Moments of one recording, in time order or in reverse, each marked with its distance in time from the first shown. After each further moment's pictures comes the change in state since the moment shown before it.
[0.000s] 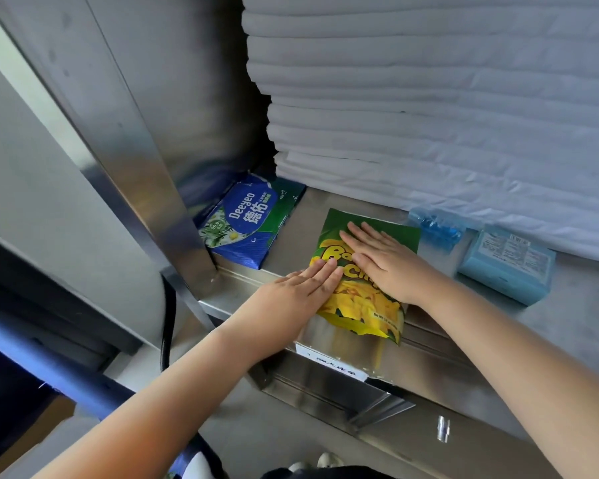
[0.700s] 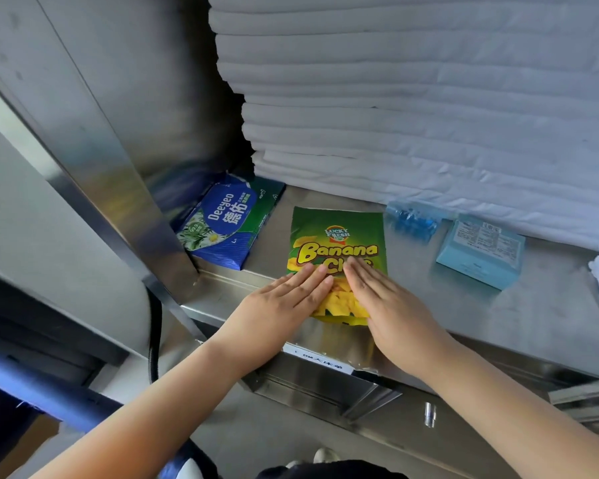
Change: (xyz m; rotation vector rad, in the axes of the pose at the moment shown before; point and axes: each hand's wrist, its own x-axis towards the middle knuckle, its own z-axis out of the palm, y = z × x) left_hand -0.006 0.016 -0.003 0.045 0.188 0.061; right_hand -0.082 -0.042 0.024 -0.169 0.193 0.004
